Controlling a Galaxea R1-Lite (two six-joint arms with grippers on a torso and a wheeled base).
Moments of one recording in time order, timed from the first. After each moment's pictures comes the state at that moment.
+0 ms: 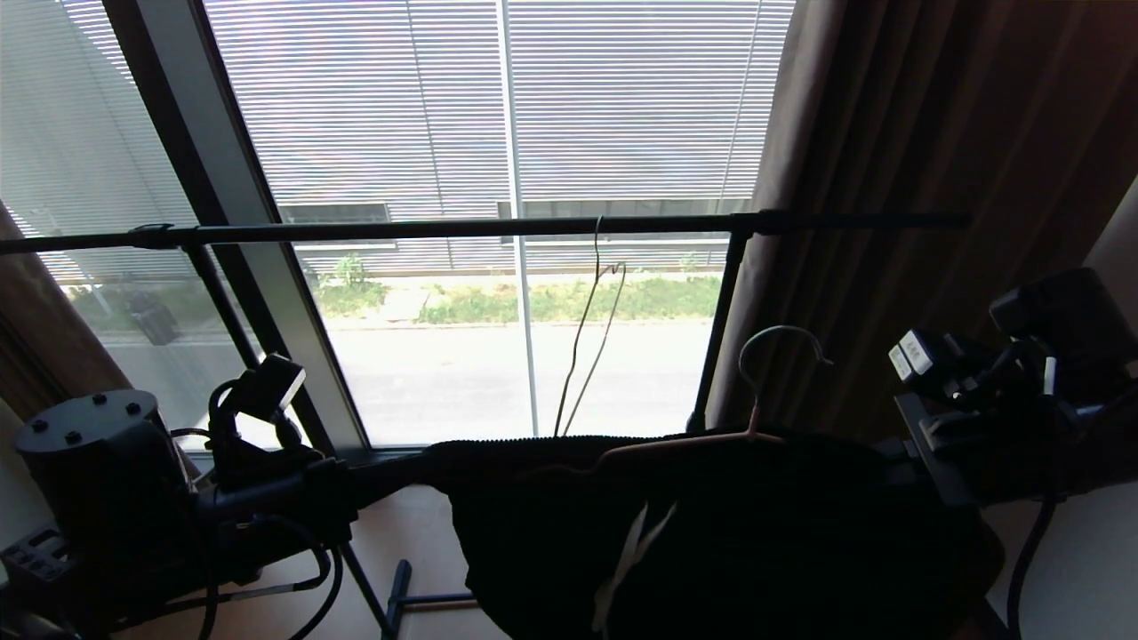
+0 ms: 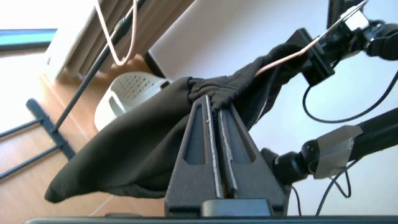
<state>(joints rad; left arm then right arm) -0.26 1.67 -0.26 -1.25 -0.73 -0.60 0.16 1.58 -0.94 0.36 0.79 -0.76</state>
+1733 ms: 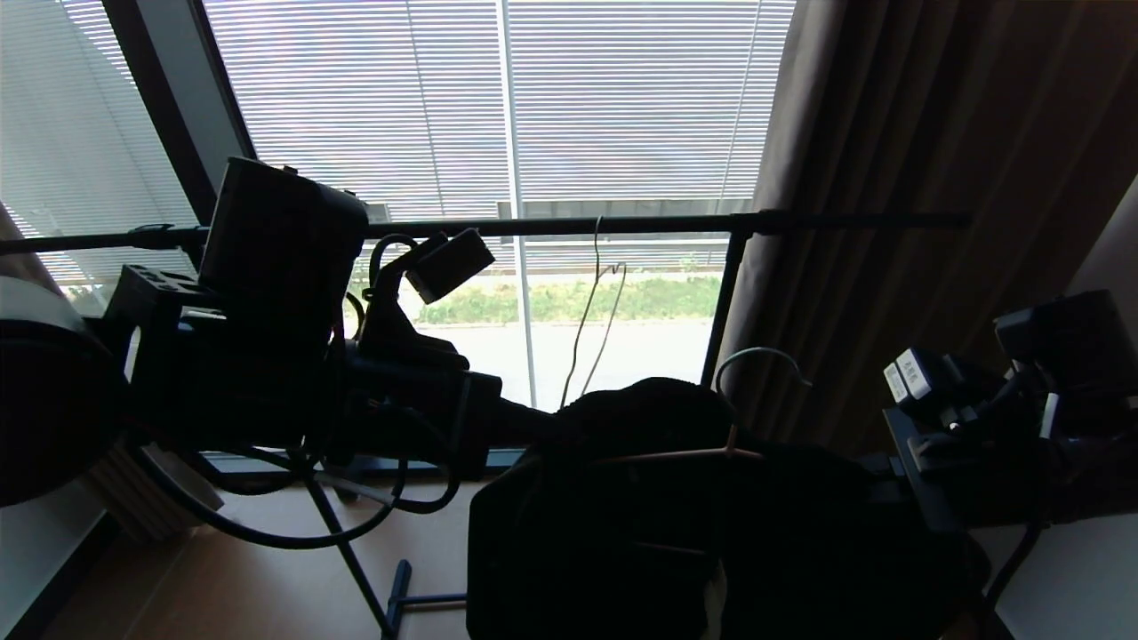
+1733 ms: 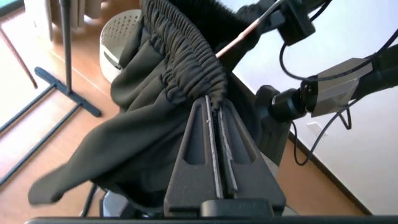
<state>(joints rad) -0.61 1.61 -1.12 0.08 -0.58 -0.21 0.24 1.53 -0.79 0.11 0.78 -0.66</state>
